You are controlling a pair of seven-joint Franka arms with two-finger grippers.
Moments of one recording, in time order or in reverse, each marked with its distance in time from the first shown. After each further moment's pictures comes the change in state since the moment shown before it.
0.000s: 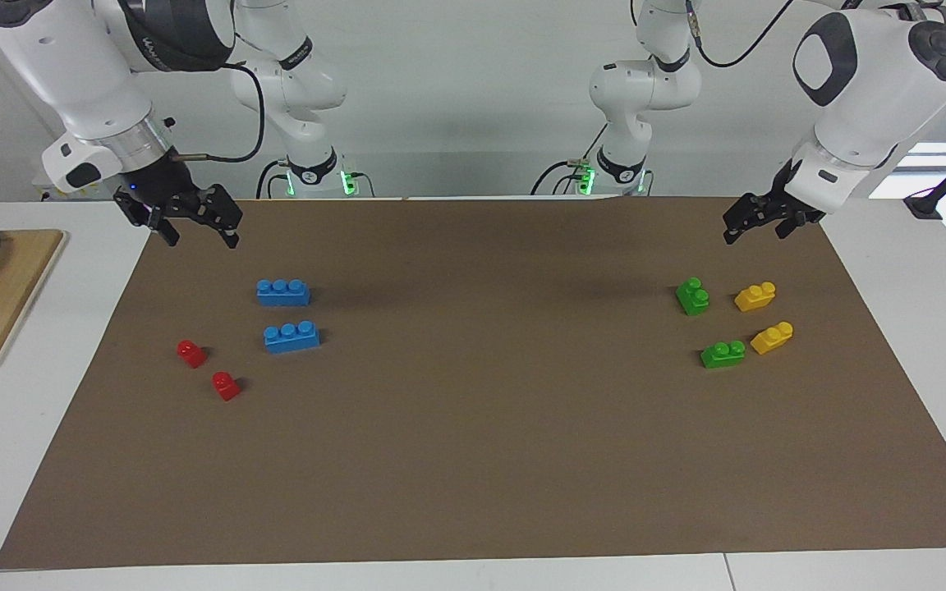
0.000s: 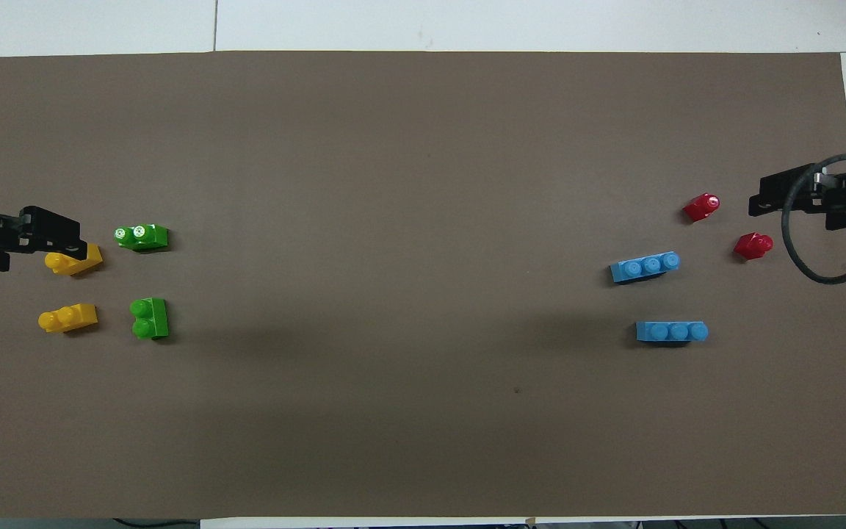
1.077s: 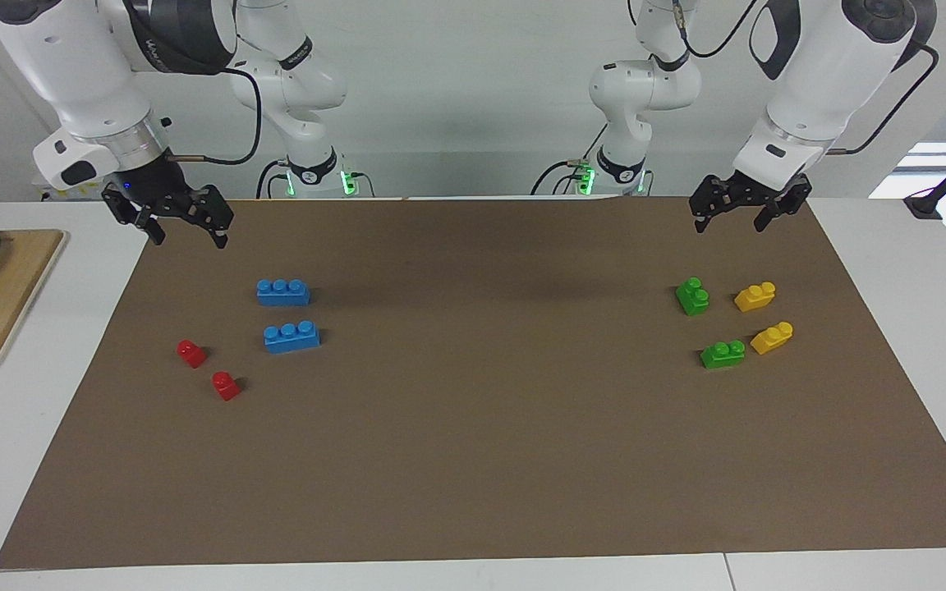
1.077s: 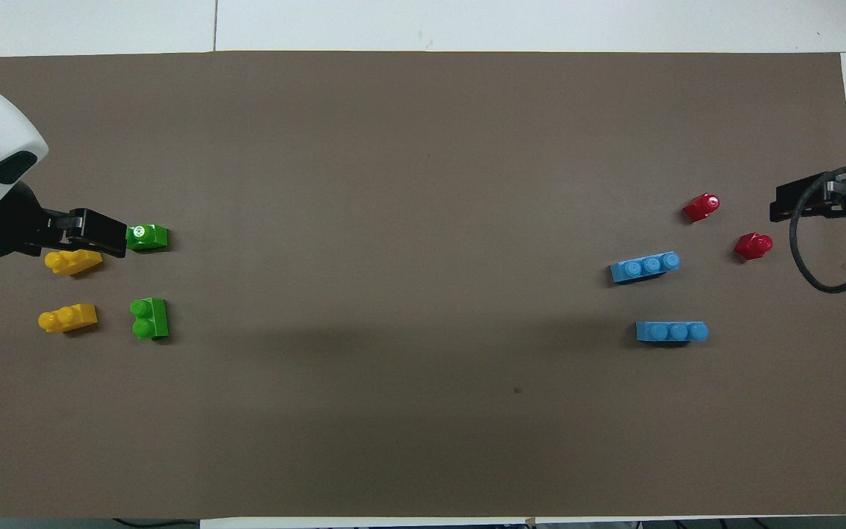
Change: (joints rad) left arm -0.008 -0.021 -0.139 0.040 0.055 -0.007 0.007; right arm 0.000 0.000 0.002 0.003 -0.041 0.000 -0.006
